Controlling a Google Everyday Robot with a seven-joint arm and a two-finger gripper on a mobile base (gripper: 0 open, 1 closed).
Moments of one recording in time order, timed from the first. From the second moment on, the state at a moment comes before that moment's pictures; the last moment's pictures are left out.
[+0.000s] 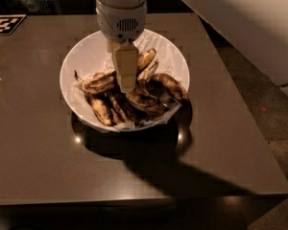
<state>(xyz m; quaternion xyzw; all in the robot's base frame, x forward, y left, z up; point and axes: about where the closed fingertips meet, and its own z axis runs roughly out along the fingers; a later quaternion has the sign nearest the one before) 0.524 0.043 0.958 -0.80 0.59 -0.02 0.09</state>
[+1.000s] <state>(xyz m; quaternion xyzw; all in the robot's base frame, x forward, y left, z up) 0.533 0.038 0.928 -0.80 0.59 -0.01 0.06</state>
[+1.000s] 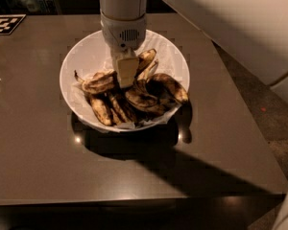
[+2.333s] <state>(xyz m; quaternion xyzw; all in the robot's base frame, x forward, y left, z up) 0.486 0.039 0.969 -0.82 0.55 0.00 0.15</state>
